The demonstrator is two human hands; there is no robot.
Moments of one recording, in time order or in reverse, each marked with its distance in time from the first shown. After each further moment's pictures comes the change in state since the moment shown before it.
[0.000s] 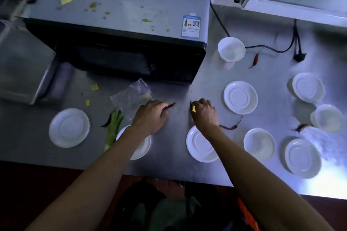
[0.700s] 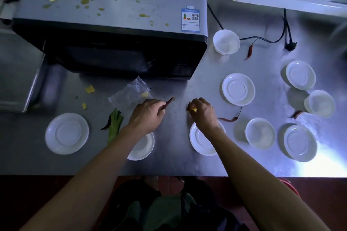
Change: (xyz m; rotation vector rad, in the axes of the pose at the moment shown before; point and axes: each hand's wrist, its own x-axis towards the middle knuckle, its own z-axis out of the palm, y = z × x) left_hand 0.002 -0.027 0.002 -0.003 0.022 0.083; right_hand -0.023 -0.010 0.008 0.341 0.140 0.009
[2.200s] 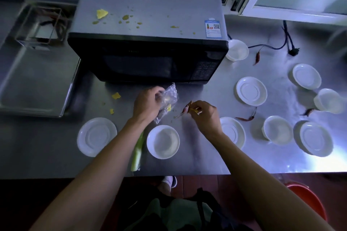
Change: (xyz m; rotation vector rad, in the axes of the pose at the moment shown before) left_hand -0.005 -0.058 -0.059 -0.261 0.270 -0.093; right_hand -0.037 -0.090 0.020 0.276 0.210 -0.033
